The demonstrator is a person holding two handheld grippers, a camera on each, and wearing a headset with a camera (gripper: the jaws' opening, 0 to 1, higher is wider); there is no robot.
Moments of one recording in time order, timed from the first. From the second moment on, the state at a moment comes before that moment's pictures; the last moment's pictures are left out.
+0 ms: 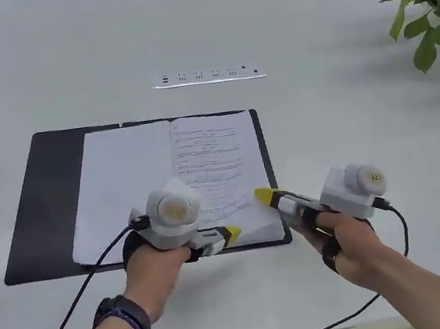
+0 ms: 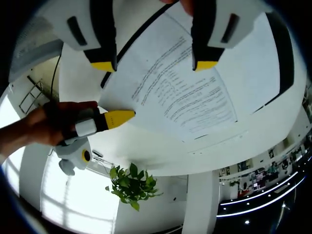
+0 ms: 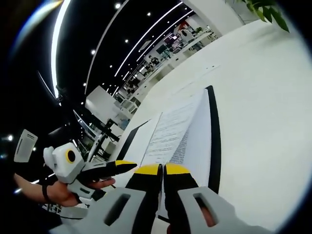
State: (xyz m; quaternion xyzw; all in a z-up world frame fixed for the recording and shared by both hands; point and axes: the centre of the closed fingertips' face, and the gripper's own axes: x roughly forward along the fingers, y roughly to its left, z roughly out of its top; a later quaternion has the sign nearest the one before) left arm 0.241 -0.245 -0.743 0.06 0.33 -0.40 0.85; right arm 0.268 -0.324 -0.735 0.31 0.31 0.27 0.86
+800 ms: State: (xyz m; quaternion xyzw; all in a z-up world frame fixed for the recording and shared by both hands) left arm 0.230 -0.173 -0.675 0.06 0.28 -0.36 0.89; right arm 0.273 -0.281 -0.693 0.31 0.27 0.29 0.87
